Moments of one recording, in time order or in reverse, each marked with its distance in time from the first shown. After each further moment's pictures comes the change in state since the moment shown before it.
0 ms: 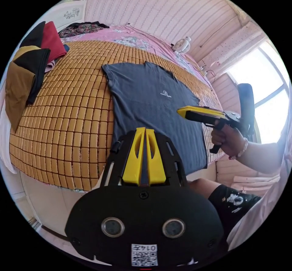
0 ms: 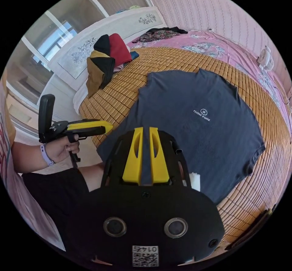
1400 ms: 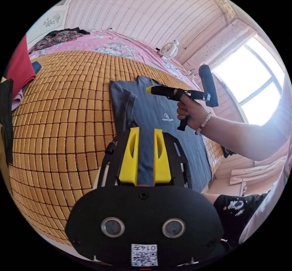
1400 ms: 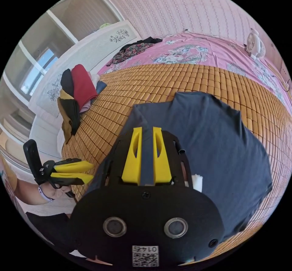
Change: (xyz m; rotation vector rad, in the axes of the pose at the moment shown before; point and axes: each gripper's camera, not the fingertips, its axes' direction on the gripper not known) left arm 0.010 -0.210 0.029 0.030 0.144 0.140; right arm 0.161 -0.164 0.039 0.151 0.007 0.188
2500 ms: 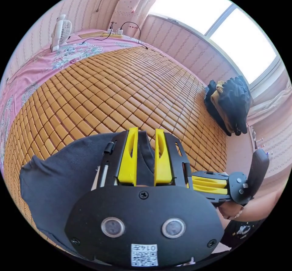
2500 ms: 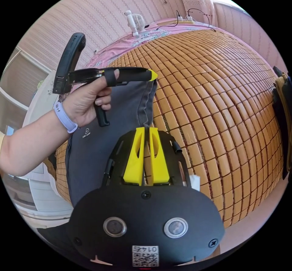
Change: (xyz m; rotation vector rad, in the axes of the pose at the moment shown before) left arm 0.318 -0.237 0.276 -0.335 0.138 0.620; right arm 0.171 0.215 -0.209 0.145 0.250 0.634
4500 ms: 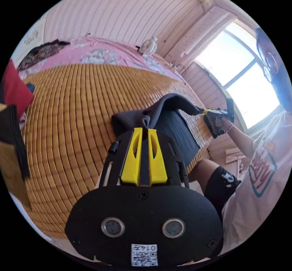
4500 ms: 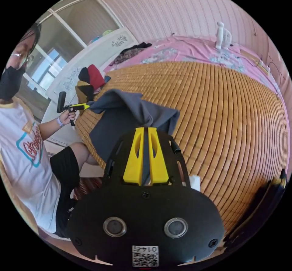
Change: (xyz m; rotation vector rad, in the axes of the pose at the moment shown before) left arm -0.027 0.537 -0.237 0.263 -0.062 -0.473; right arm -0.051 0.053 -0.135 -0.165 -0.256 -0.626
